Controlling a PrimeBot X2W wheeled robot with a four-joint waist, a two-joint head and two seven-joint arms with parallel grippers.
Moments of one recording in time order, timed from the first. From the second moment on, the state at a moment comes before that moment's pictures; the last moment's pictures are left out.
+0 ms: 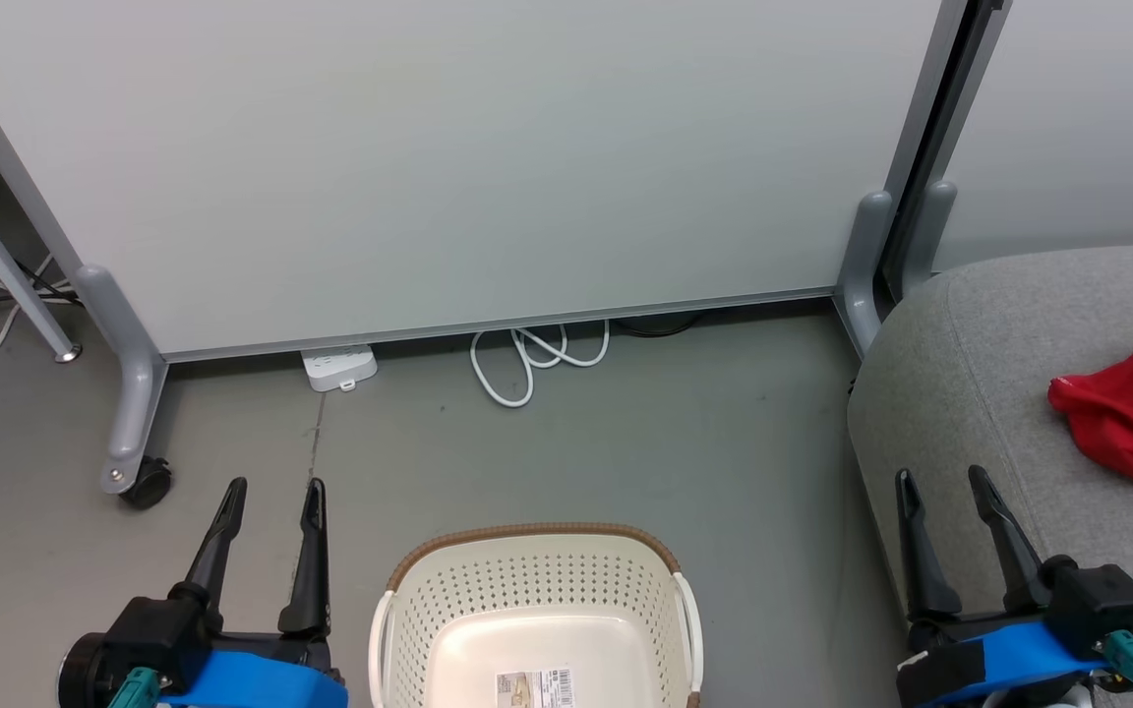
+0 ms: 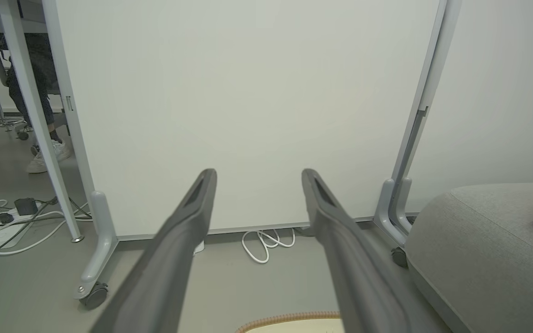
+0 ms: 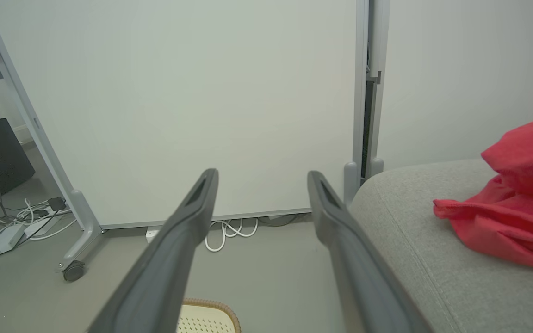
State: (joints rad) left arm -0.09 0.05 -0.04 0.19 -0.15 -0.10 -0.26; right arm -0.05 -0.09 0.00 0.22 0.15 0.13 -0.26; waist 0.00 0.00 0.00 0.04
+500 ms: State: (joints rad) left arm -0.06 0.05 -0.06 0.25 -0.16 -0.10 -0.26; right arm -0.03 -0.09 0.00 0.27 0.15 0.13 -0.26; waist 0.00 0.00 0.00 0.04
